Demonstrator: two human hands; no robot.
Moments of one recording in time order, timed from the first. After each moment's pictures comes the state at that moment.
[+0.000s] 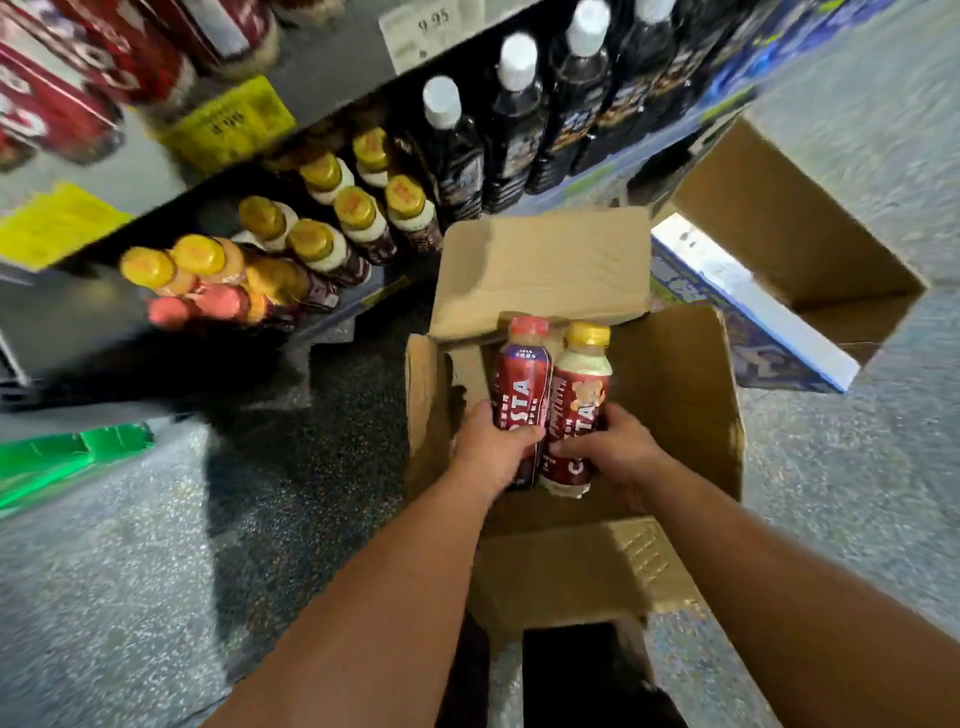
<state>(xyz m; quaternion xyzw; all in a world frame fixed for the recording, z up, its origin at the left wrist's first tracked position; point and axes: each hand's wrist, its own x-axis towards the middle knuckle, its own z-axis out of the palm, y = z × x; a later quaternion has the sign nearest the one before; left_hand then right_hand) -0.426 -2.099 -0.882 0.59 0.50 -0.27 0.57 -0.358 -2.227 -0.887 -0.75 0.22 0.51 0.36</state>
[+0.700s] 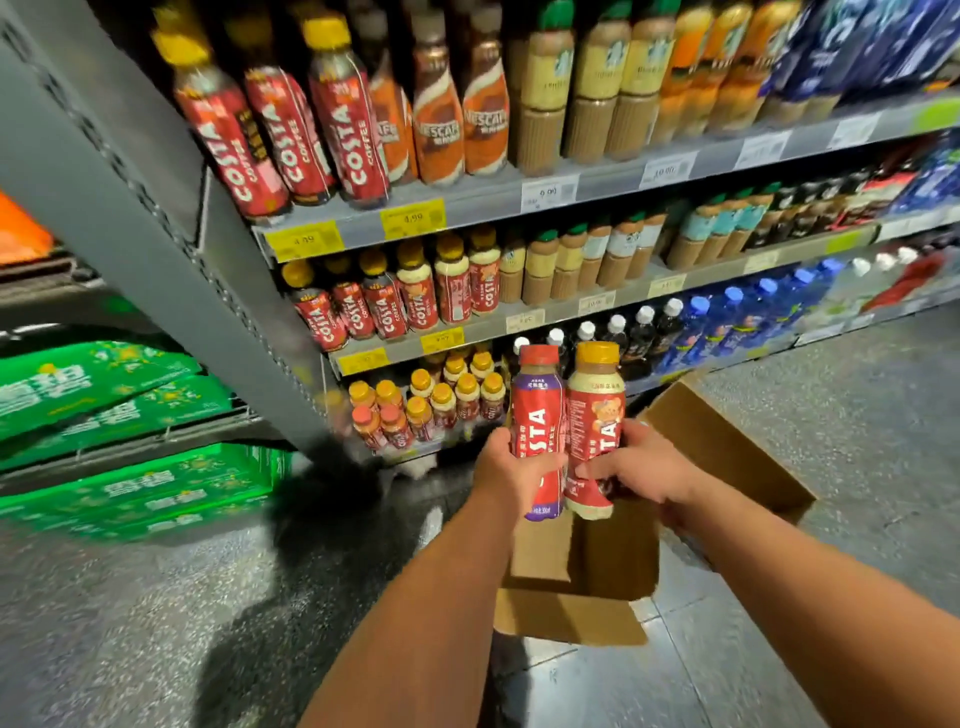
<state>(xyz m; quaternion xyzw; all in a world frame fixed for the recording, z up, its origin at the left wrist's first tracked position) -0.494 -2.107 -0.596 0.58 0.42 0.00 0.70 -0.386 -2.222 -0.578 -0.77 -0.08 0.44 0.44</state>
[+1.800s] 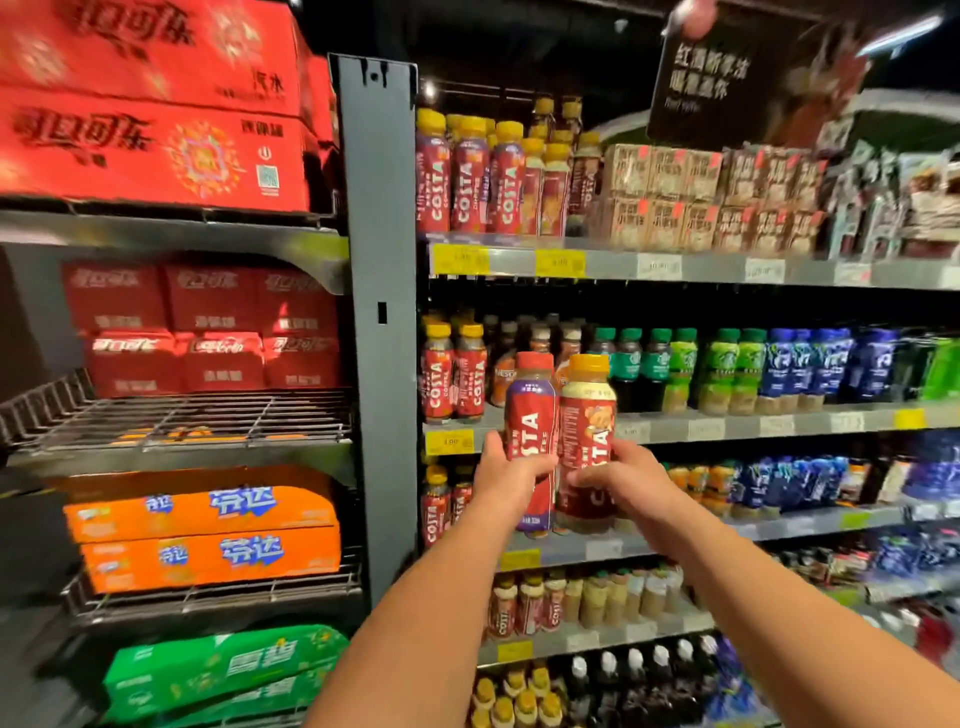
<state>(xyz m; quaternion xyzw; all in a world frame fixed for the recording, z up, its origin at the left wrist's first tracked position) -0.576 -1.983 -0.186 0.63 0.28 0.29 0.66 -0.487 -2.096 -0.170 -0.72 -0.29 0.21 0.59</state>
